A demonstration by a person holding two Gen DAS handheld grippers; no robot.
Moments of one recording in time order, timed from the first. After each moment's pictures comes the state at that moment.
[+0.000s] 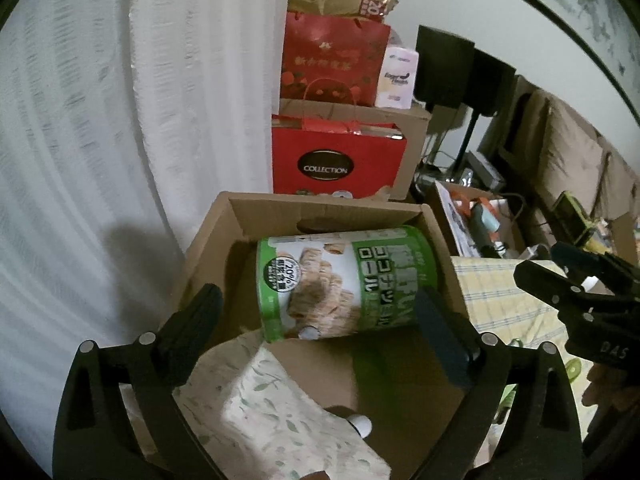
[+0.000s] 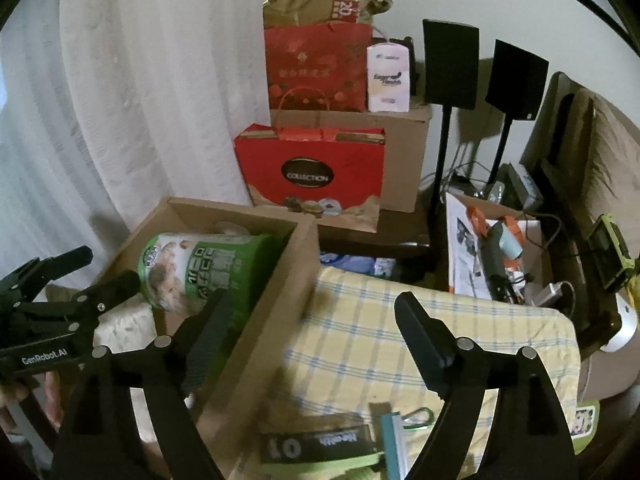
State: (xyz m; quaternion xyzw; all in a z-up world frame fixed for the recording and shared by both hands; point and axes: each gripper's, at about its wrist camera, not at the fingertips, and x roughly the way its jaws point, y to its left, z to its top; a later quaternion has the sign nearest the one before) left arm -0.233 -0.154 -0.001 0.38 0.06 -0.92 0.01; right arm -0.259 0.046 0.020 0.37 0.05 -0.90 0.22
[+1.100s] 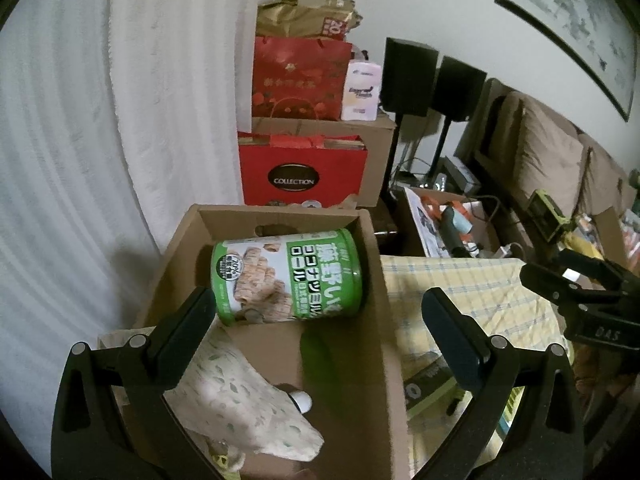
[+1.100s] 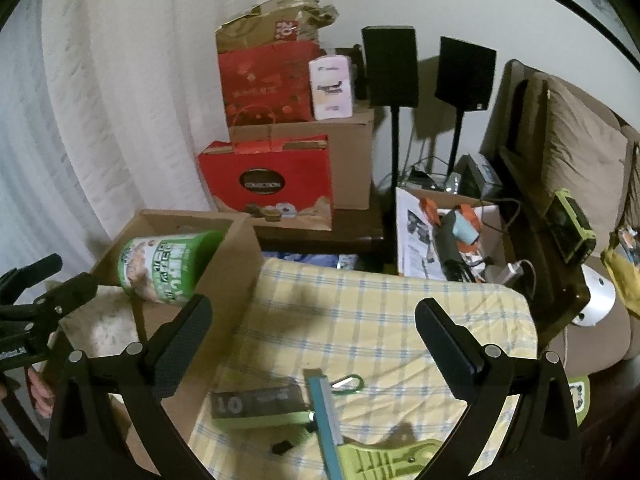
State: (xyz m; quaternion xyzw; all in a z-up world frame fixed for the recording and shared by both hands) left arm -0.194 -0.100 0.037 0.36 0.05 -0.93 0.00; right arm -0.234 0.132 0.042 0.36 0.03 -0.92 0.17
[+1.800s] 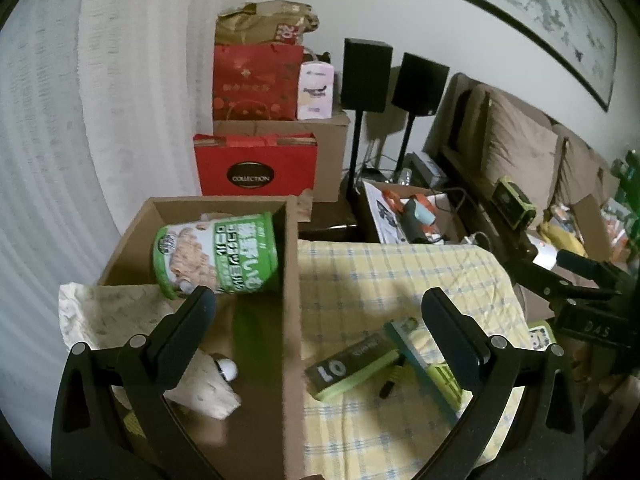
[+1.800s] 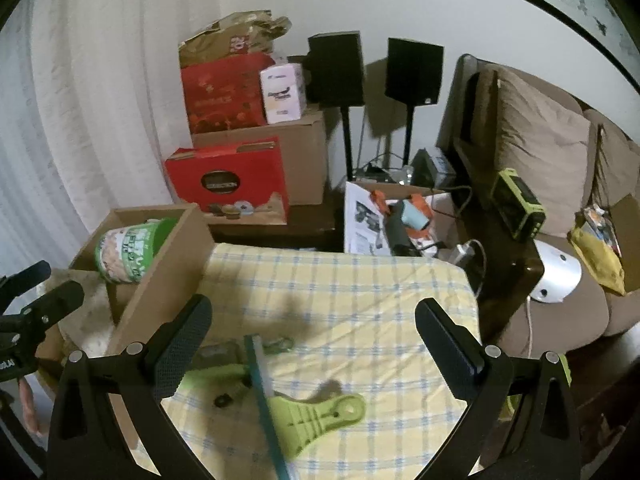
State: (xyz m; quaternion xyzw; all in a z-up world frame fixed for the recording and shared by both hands) left arm -0.154 -0.026 0.048 0.35 0.05 -0.93 -0.04; right arm -0.189 0.211 0.049 0.35 0.02 -0.93 0.12
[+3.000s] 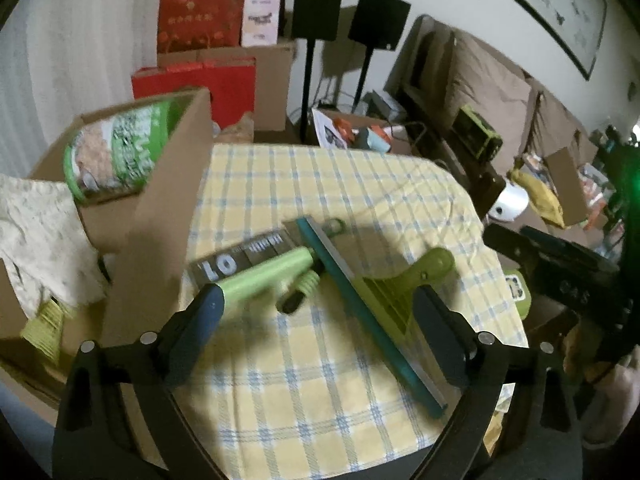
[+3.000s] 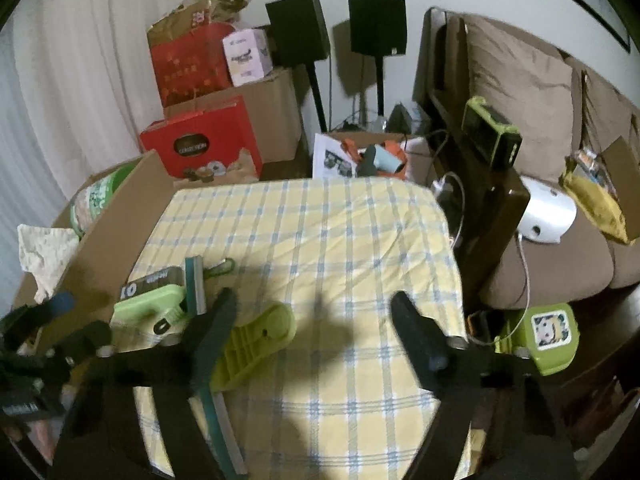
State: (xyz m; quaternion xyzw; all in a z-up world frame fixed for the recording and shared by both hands) left arm -0.119 0.063 -0.038 0.43 0.05 -0.90 -0.09; right arm -0.167 0.276 -0.031 0.40 -0.02 -0.91 0.12
